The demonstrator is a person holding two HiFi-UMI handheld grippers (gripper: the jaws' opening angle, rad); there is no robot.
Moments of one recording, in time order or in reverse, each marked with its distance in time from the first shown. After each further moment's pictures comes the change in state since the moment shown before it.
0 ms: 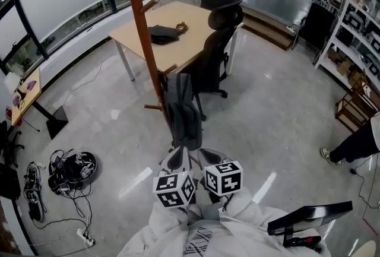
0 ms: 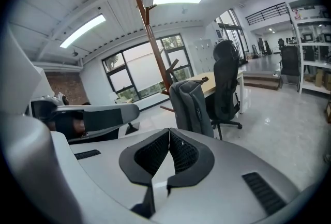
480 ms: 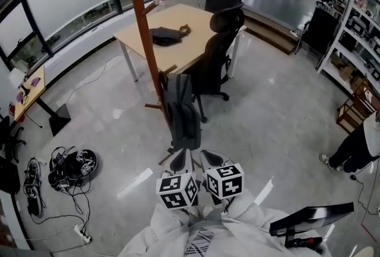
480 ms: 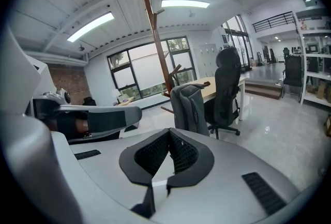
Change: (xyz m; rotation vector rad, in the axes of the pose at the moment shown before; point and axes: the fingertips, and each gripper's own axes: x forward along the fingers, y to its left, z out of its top) left arm -0.008 -0.022 -0.006 -0.001 -0.006 0.025; right arm -0.024 -0.006 0.005 -0.088 -0.022 0.003
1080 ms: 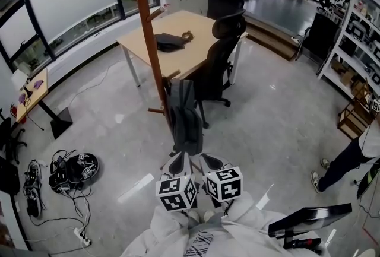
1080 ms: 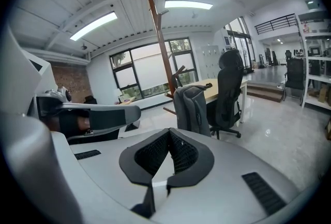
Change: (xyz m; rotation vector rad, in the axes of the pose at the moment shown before) left arm -0.006 0.012 0.005 0.008 -0.016 0.031; right arm 0.003 0.009 0.002 -0.020 -0.009 0.012
